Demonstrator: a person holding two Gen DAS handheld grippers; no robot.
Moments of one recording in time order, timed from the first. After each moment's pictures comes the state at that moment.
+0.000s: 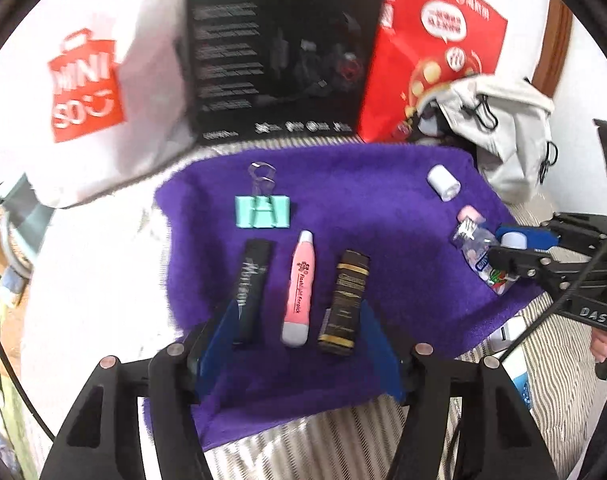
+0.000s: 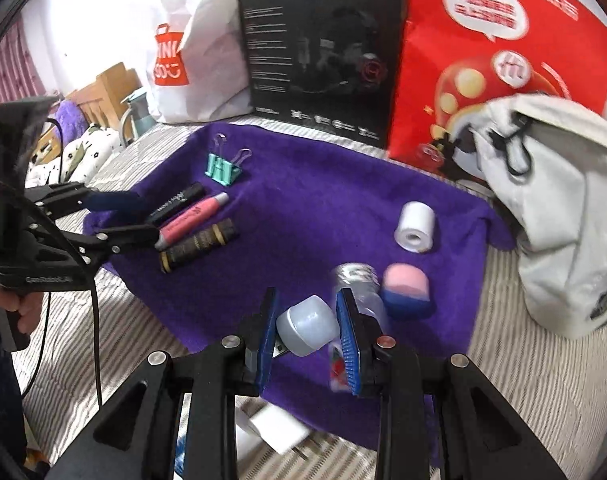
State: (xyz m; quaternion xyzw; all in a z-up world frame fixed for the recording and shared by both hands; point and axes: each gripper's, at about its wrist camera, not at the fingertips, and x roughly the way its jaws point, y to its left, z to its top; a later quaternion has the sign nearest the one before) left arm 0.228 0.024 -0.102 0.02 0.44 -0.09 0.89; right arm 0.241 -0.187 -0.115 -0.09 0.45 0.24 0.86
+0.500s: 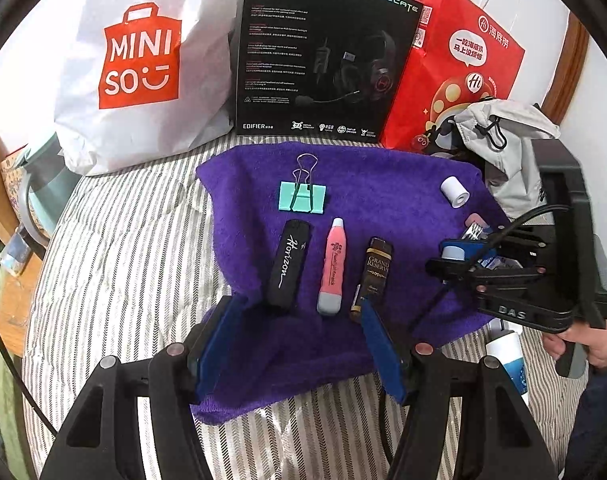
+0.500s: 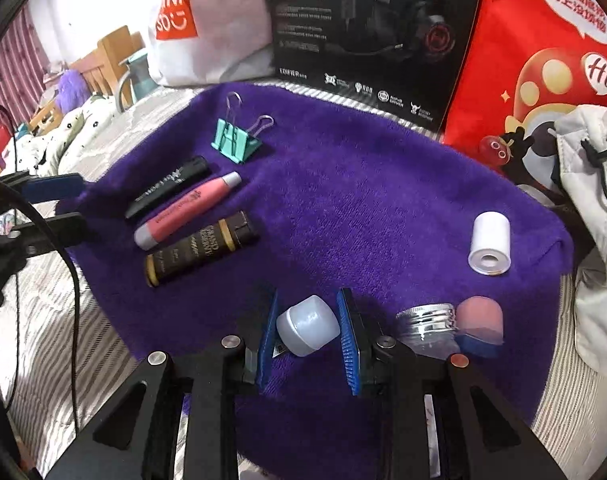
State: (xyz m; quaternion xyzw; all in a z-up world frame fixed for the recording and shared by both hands) left arm 0.210 0.056 -0.102 -0.02 0.44 -0.08 0.89; right arm 0.272 -0.137 -0.157 -0.13 0.48 0.24 0.83
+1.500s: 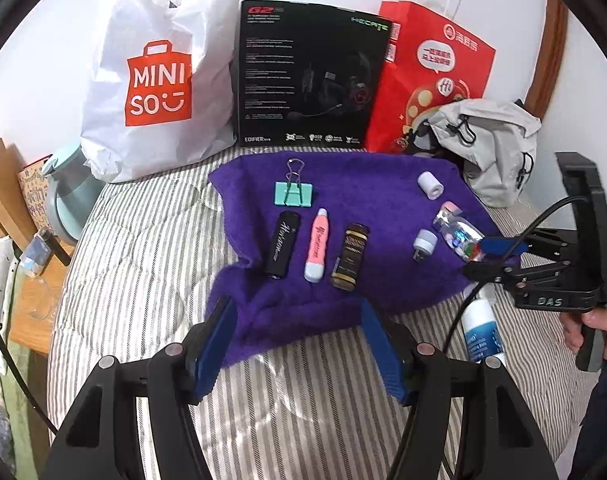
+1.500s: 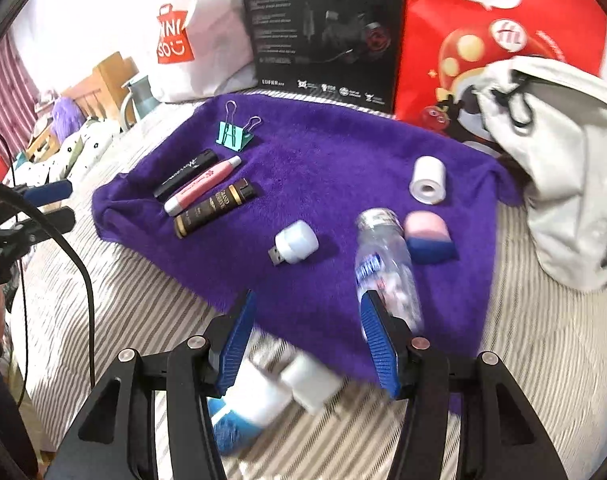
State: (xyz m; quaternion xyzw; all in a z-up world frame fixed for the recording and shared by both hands) left arm 0.153 0.049 -0.077 0.01 0.42 -0.07 0.91; right arm 0.210 -0.192 -0.123 -0.07 0.48 0.22 0.85
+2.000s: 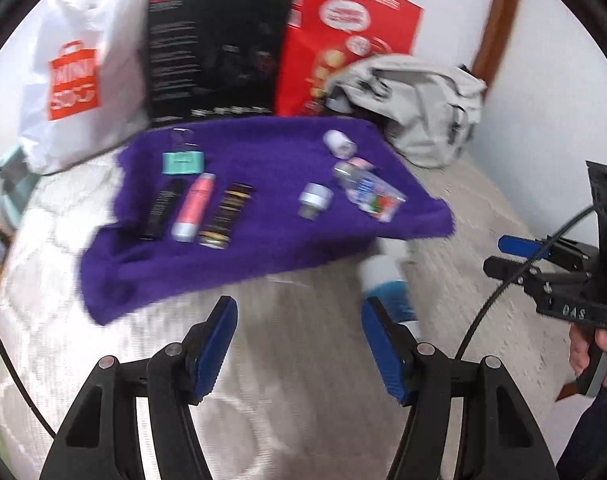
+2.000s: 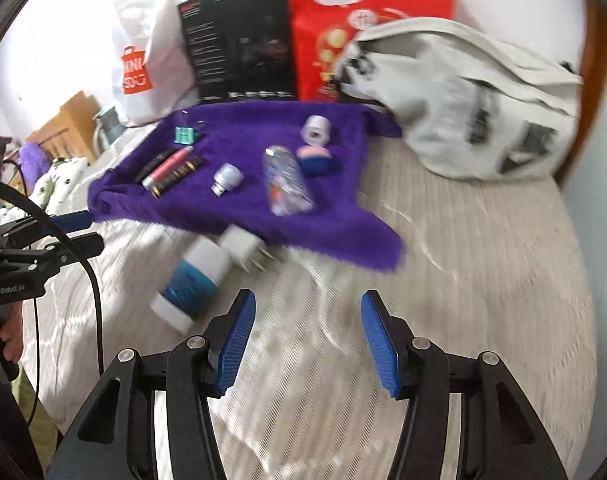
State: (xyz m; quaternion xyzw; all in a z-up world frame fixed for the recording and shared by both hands) left arm 0.122 -0.040 -0.101 0.01 0.44 -0.15 0.88; right arm 0.110 -0.284 -0.108 -0.02 0.46 0.12 0.88
